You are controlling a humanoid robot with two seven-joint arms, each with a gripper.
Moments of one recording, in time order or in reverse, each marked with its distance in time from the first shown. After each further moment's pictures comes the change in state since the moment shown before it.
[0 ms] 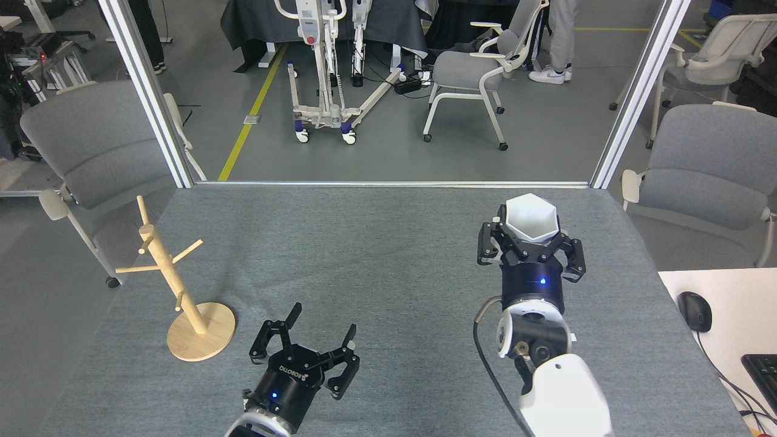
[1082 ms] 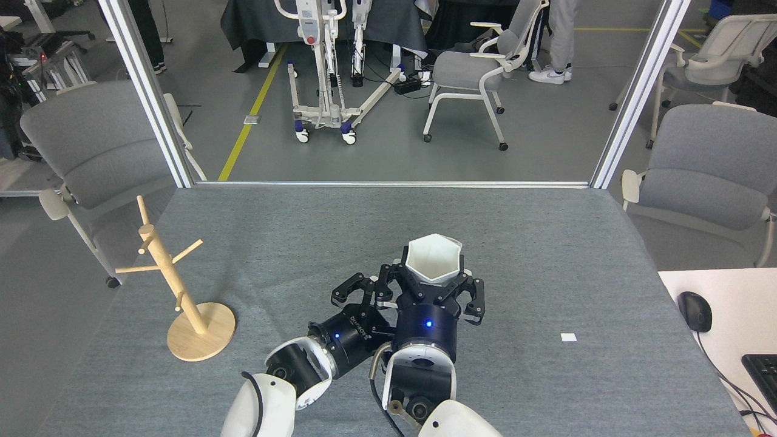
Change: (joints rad) left arm -0.326 -0.017 -0.098 0.228 0.000 -0.408 -0.117; right arm -0.068 0.092 0.462 0.012 0.139 0.437 0.233
